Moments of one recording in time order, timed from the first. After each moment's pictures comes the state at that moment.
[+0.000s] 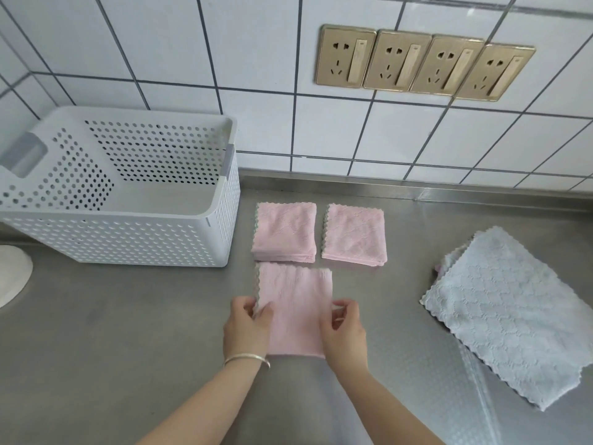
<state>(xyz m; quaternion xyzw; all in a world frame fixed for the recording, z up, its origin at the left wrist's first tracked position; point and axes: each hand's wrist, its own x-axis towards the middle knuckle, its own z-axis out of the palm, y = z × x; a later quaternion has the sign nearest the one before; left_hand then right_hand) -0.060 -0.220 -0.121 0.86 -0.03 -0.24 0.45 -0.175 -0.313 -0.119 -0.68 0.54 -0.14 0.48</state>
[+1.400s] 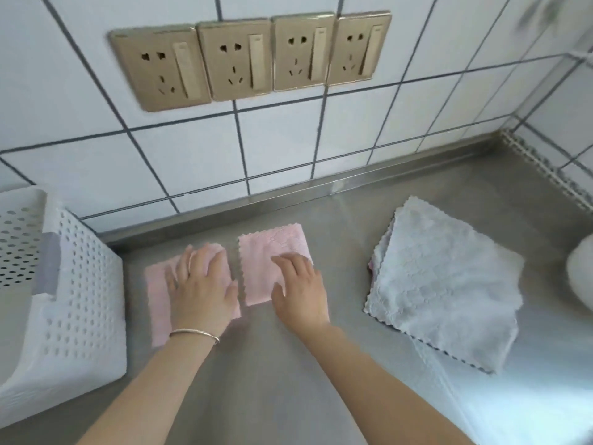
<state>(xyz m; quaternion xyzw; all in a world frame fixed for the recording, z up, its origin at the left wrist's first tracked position) 0.028 -0.390 -0.106 0.86 -0.50 -0.02 0.08 -0.117 -0.462 -0.138 -0.86 0.42 -0.26 0.15</state>
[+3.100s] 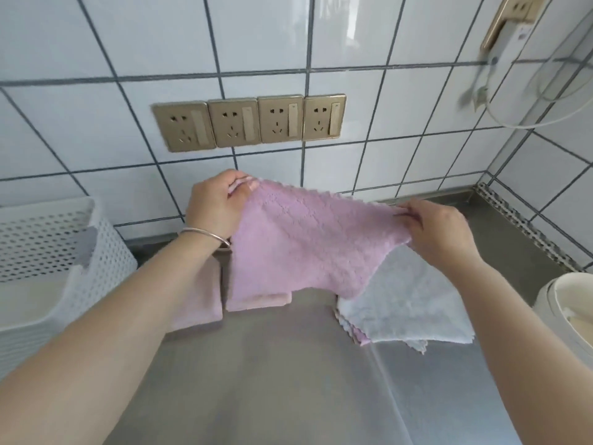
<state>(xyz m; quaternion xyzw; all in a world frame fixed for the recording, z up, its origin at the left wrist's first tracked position) -0.052 -0.469 0.063 0.74 -0.48 -0.04 0.48 -0.337 -0.581 0.057 -0.83 0.50 -0.24 0.08</state>
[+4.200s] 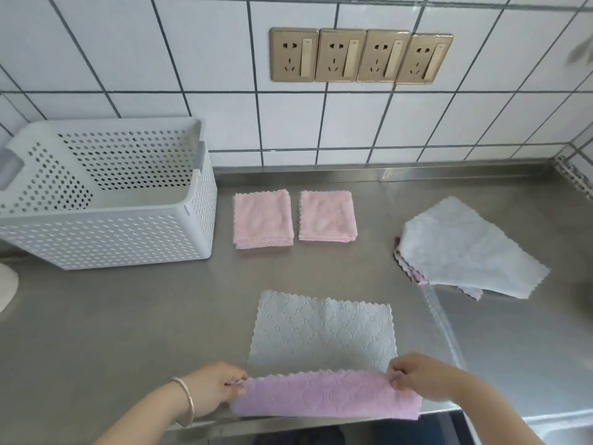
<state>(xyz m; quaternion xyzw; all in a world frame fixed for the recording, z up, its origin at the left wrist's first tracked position) -0.057 -0.123 -0.134 0.72 -0.47 -0.50 0.03 -0.348 -0.350 -0.108 -0.76 0.40 0.32 0.41</state>
